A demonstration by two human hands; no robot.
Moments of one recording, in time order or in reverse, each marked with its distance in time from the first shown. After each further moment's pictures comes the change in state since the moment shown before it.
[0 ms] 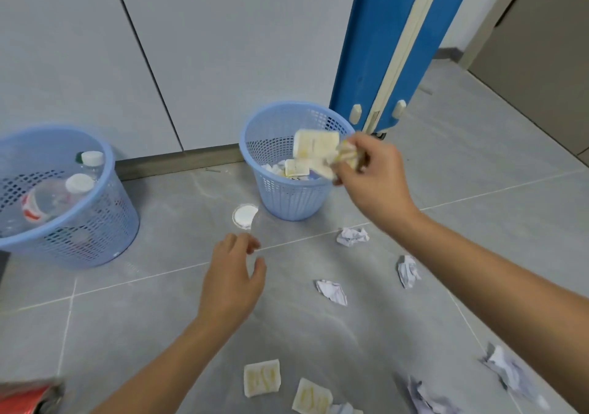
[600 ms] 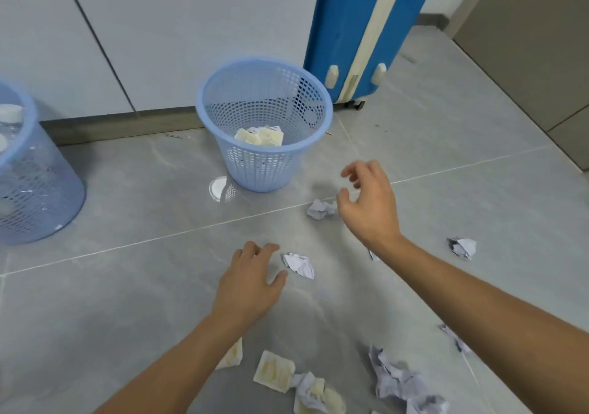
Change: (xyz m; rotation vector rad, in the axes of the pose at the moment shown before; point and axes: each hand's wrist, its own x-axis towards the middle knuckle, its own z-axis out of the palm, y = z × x) left_hand -0.034 0.016 0.096 0.134 -0.385 -0.018; right_hand -0.053 0.128 -0.020 -0.448 0.026 0.092
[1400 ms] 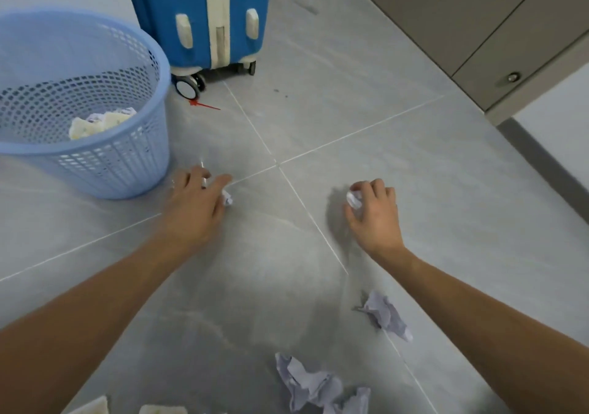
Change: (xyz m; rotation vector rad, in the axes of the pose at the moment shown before) left_hand 0.171 0.081 0.069 0.298 0.140 0.365; right_hand -0.035 0.258 -0.065 -0.328 0.048 0.158
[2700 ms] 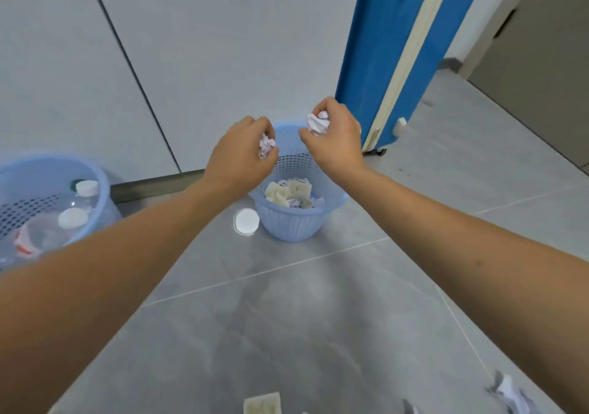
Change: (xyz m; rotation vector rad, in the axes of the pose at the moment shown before) left_hand 0.006 -0.130 -0.288 -0.150 0.296 -0.153; right_hand 0.123 -0.450 -0.061 0.707 0.002 -0.251
